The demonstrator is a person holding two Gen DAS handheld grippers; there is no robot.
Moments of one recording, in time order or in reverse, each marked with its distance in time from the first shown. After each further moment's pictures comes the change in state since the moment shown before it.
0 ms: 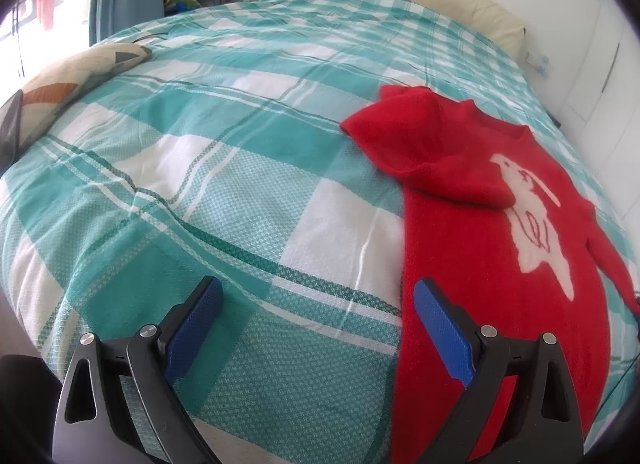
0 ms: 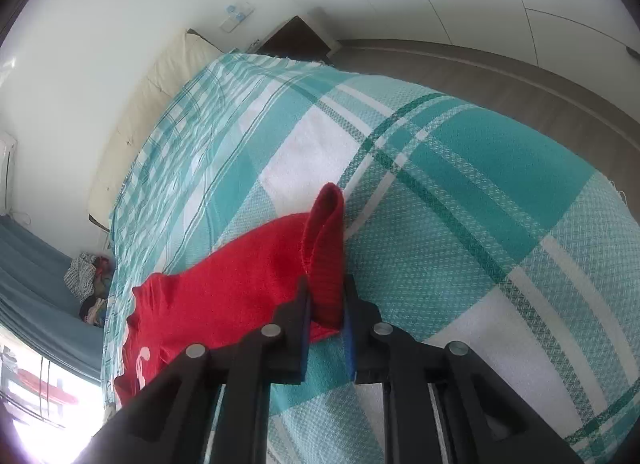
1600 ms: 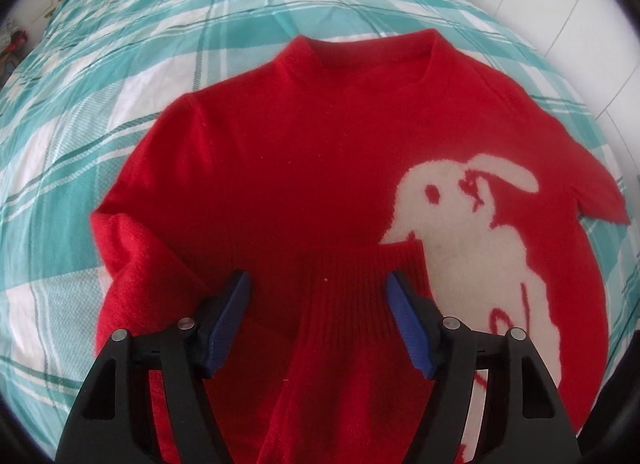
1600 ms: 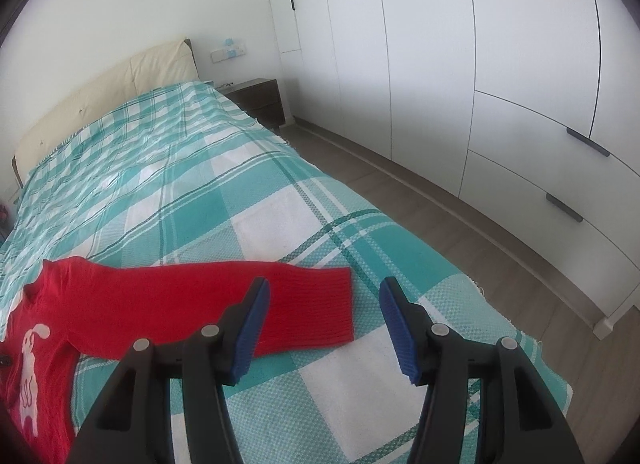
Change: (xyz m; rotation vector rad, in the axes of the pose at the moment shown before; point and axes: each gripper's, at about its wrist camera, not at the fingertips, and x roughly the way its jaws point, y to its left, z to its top) left arm 0.155 -0.184 0.136 0.597 0.339 -0.287; right arm -0.063 0.063 -0.030 -0.320 -0.292 -0.444
